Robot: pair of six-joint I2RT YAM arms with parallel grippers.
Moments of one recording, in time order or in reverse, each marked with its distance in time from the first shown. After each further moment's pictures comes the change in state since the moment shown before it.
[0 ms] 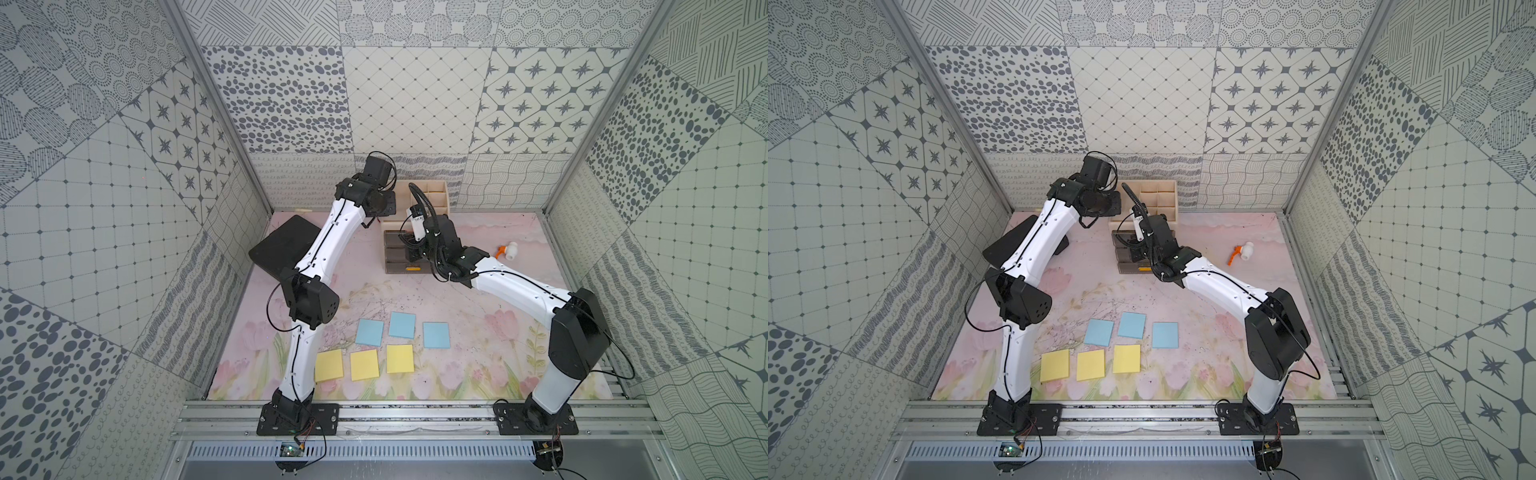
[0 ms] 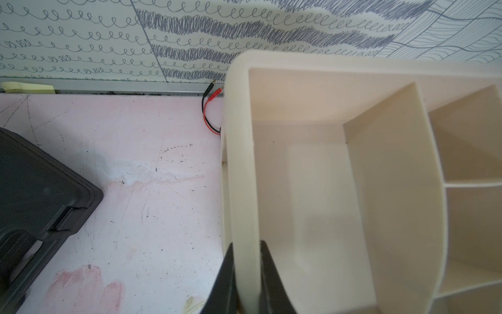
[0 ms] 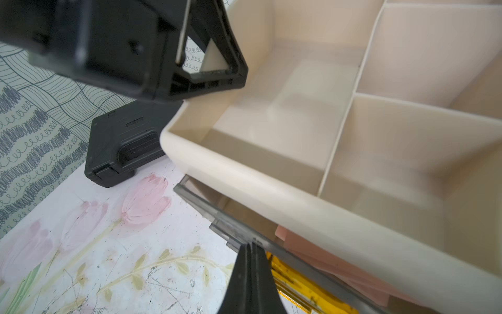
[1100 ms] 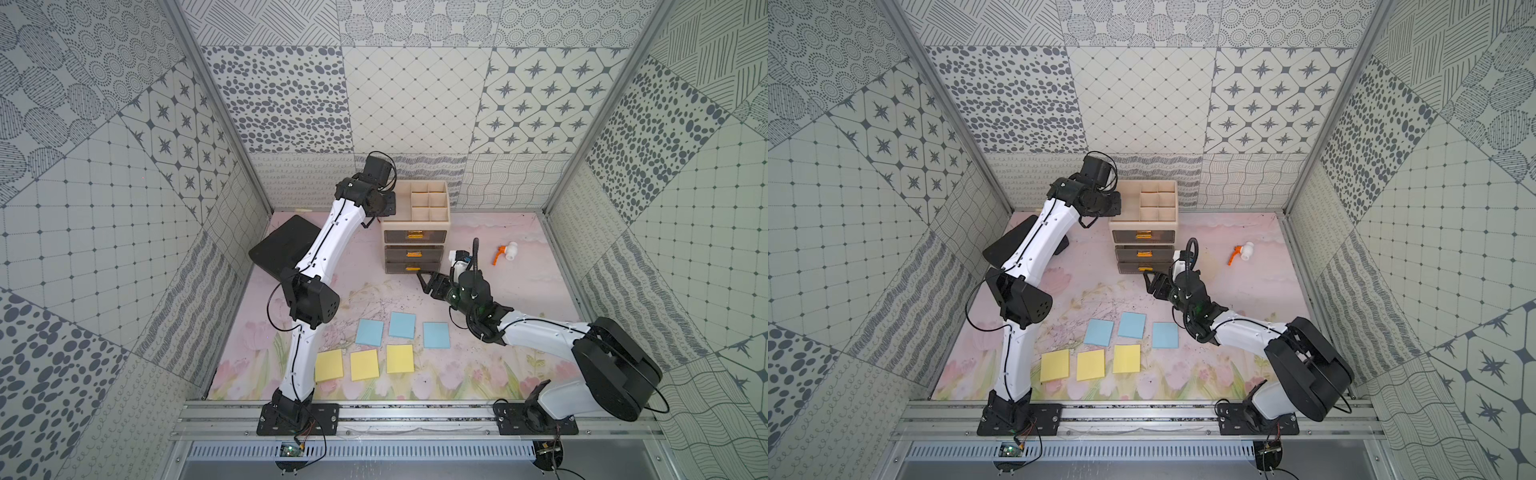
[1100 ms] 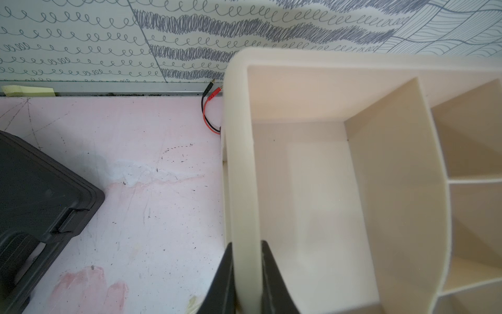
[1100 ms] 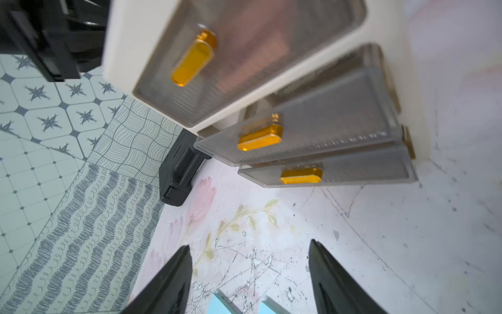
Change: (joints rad) left arm 0.000 0.005 0.010 -0.013 0.005 0.014; right arm -0.019 -0.273 -0.807 0.705 -0.059 0.677
